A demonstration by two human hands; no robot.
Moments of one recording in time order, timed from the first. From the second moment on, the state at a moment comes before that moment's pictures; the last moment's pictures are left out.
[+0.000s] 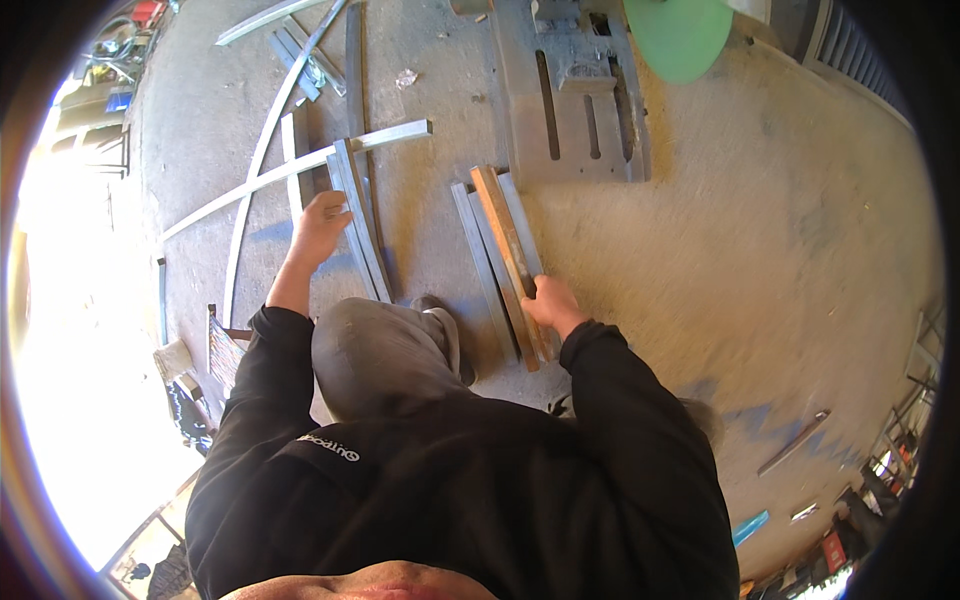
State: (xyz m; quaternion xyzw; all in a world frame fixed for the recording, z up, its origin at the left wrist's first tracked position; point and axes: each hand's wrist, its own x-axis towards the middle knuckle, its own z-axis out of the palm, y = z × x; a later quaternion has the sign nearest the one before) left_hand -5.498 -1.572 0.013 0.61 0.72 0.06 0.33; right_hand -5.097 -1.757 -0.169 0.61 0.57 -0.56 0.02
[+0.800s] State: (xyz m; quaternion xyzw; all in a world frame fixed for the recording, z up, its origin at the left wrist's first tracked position) left_hand -5.146 -1.588 0.058 0.69 0.55 0.10 0.46; right_hand -5.011 -1.688 -0.012 0.57 0.49 -0.60 -0.28
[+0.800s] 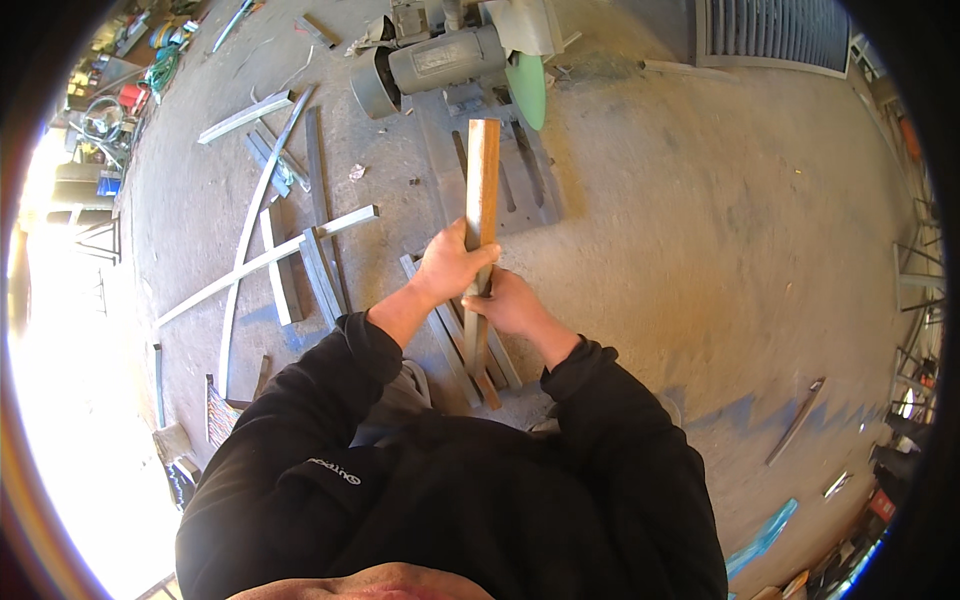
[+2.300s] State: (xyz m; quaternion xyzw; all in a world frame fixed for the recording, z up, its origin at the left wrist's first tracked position) left_hand -5.113 -1.481 0.067 0.78 0.60 -0.14 0.12; right_hand -4.982 -1.725 0.050 0.53 0.67 -0.51 -0.04
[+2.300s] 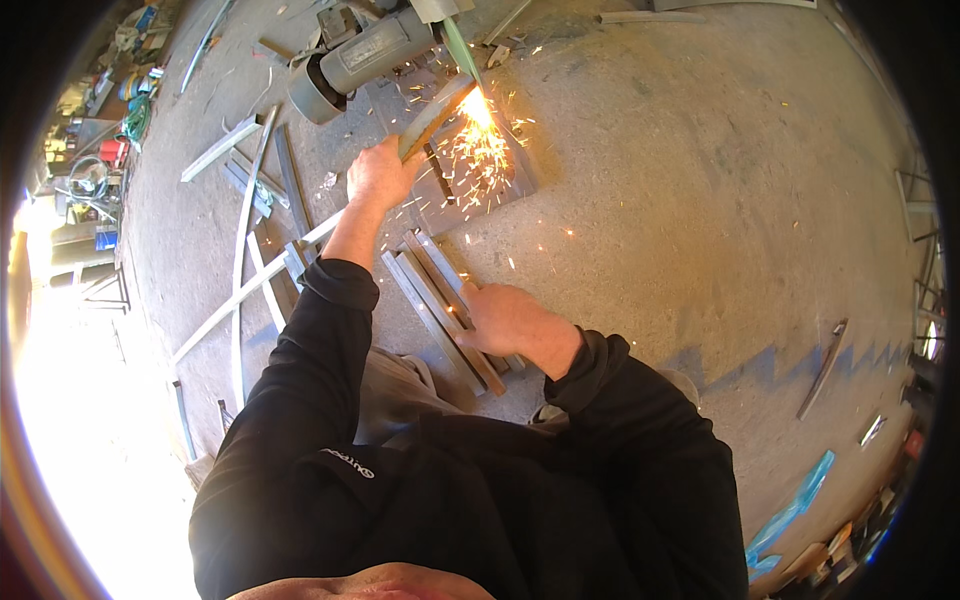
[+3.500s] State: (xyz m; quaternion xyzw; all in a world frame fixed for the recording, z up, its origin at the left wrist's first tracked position) left_hand -5.127 -1.480 0.057 0.81 0.56 -0.13 0.12; right_hand -4.977 -1.726 0.043 0.52 0.69 -0.51 -0.03
